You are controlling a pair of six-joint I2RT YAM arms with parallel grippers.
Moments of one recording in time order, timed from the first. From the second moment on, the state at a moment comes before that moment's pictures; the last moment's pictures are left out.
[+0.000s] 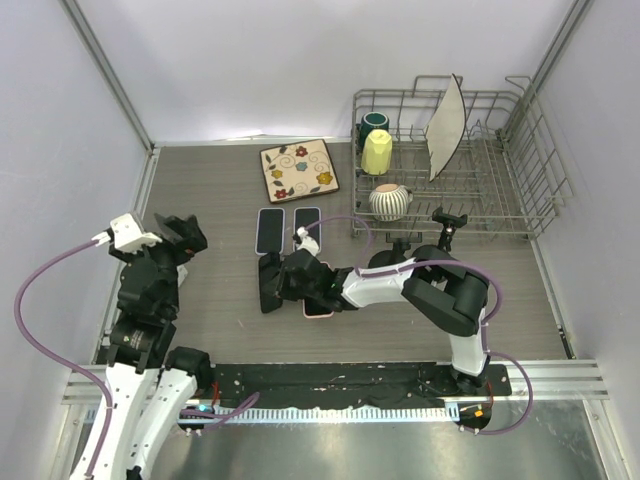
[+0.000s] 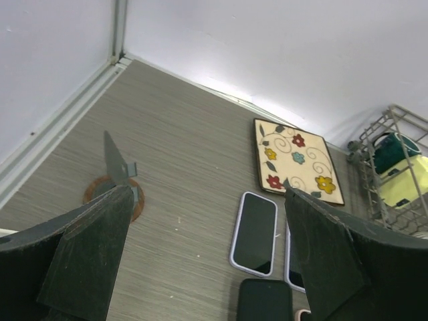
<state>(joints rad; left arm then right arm) -0.22 0.44 0.69 -0.27 -0.47 -0.35 1.08 1.92 1.04 0.30 0.11 1.09</state>
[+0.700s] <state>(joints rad) -0.22 0.47 0.68 -0.26 -0.38 -0.39 1.09 1.92 0.94 0.38 0.07 1.26</state>
